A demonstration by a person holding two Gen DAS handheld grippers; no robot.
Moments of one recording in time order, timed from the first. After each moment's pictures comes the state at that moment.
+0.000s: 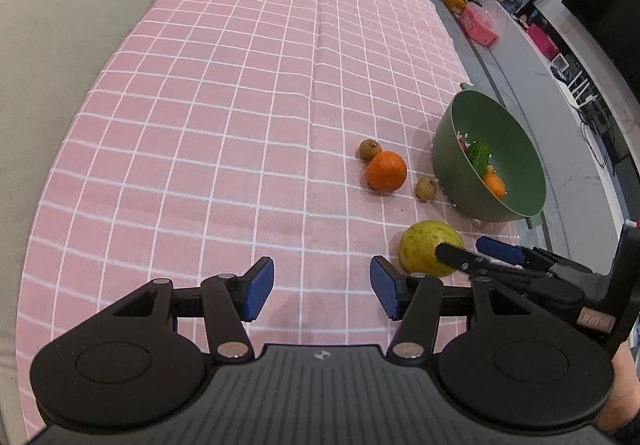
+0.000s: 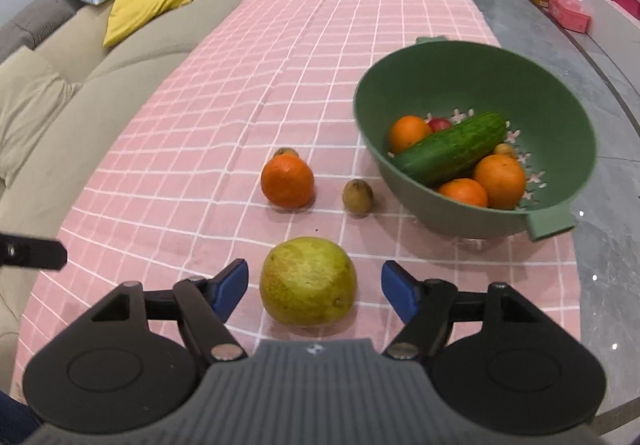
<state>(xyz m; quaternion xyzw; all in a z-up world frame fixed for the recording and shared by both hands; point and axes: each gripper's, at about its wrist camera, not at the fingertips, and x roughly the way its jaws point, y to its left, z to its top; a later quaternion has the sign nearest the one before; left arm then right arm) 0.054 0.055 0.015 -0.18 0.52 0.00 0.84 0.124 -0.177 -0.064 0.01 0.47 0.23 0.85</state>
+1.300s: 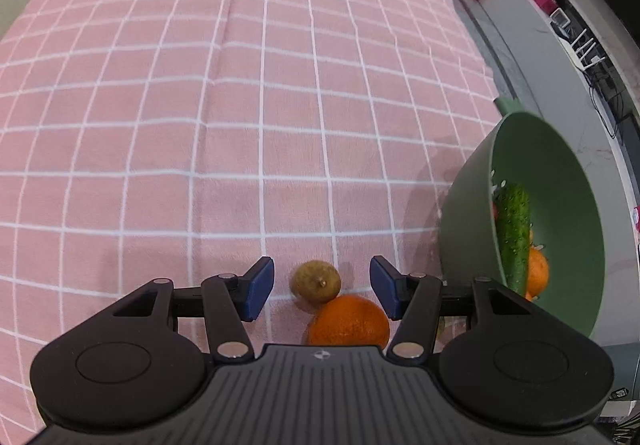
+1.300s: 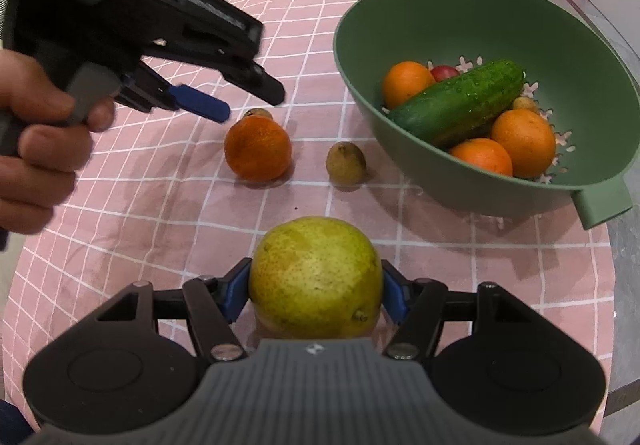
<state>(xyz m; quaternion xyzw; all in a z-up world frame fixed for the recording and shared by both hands) 0.245 0.007 -0.071 -0.14 0.58 -0.06 0.80 0.152 -0.167 -0.101 0.02 0.53 0.21 0.82</state>
